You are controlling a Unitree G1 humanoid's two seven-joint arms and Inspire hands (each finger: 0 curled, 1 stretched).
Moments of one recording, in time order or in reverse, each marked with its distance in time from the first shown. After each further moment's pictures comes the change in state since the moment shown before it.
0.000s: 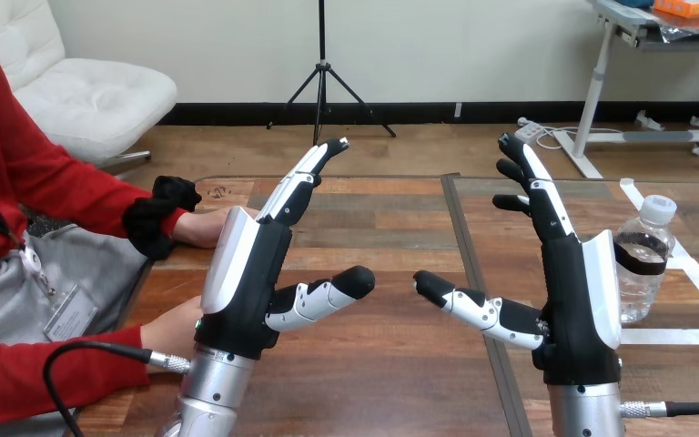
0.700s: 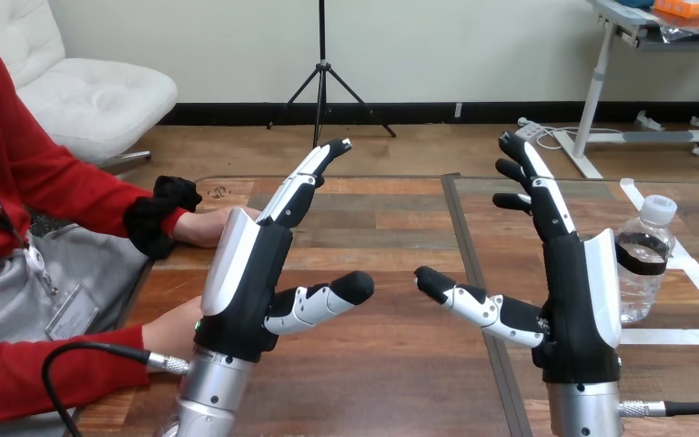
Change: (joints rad) left arm -0.002 0.007 0.000 0.014 0.000 -0.039 -0.005; right arm 0.000 0.011 -0.004 -0.005 0.011 0.003 0.006
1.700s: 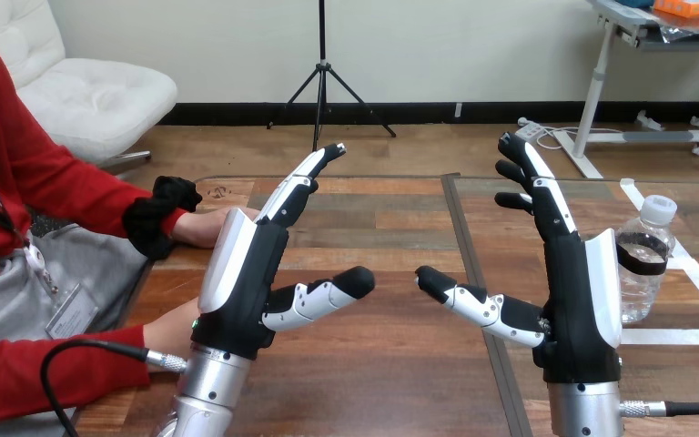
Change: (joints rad) left arm 0.000 -0.002 0.002 0.000 -0.041 0.055 -0.046; right arm 0.000 0.000 -0.001 0.000 0.000 0.002 0.000
